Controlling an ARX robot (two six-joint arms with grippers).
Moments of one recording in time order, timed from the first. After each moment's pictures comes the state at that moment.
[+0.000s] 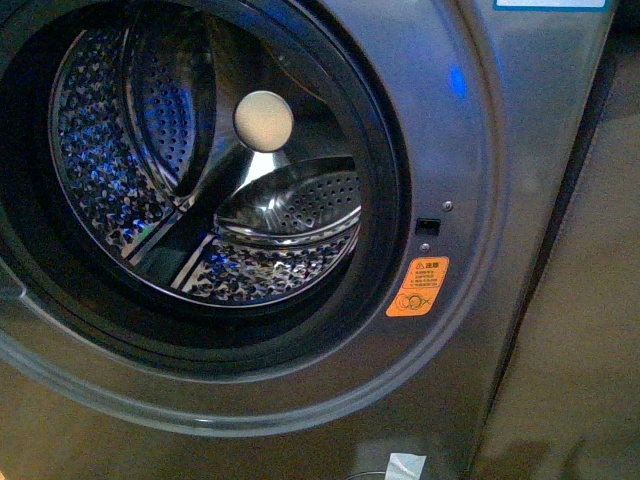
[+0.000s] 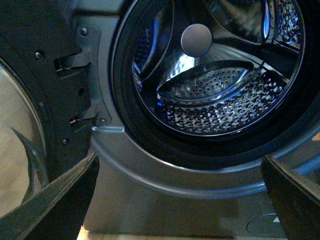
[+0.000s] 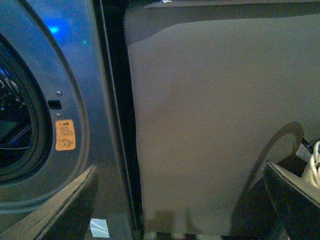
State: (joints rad) left arm 0.00 0.00 0.02 0.00 0.00 0.00; right arm 0.00 0.00 0.01 0.00 0.00 0.00
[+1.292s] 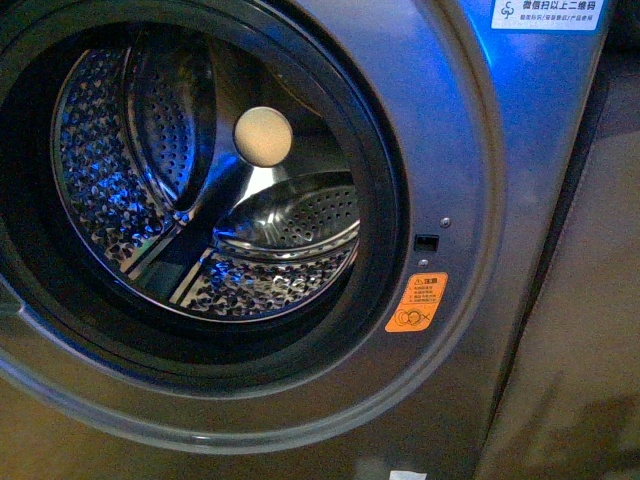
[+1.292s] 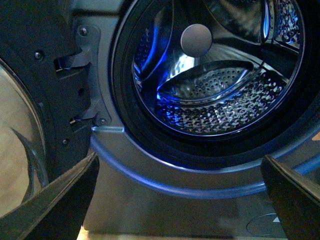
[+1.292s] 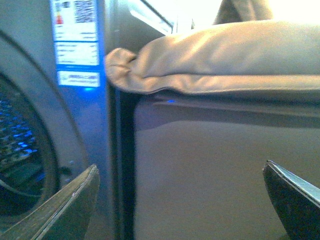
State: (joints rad) left arm 0.00 0.00 0.02 0.00 0.00 0.00; right arm -0.58 0.72 0.11 0.94 -0.74 0.15
